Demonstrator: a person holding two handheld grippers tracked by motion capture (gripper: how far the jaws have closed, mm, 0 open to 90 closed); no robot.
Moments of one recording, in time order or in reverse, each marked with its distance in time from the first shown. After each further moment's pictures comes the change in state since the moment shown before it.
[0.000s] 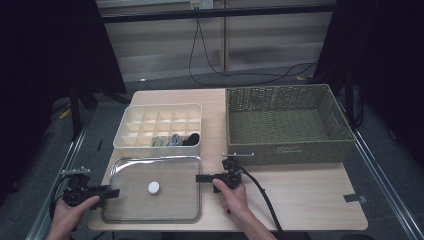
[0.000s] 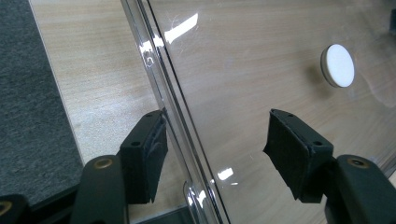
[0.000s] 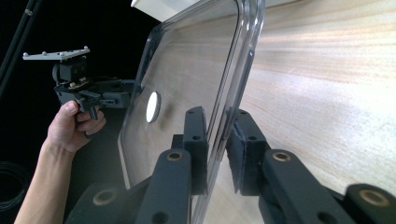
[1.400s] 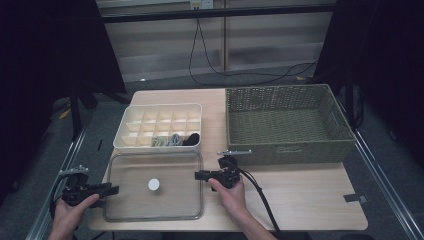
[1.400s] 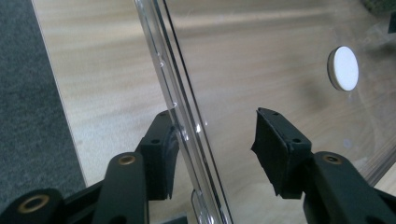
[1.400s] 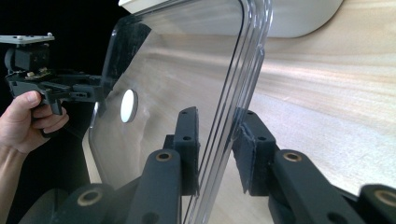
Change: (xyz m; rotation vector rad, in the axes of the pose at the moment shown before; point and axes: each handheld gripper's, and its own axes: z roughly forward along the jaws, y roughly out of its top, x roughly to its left) left arm -0.008 0.003 -0.006 -0.068 0.024 0.027; right arm 0.028 0.006 -0.003 -0.032 -0.160 -0.150
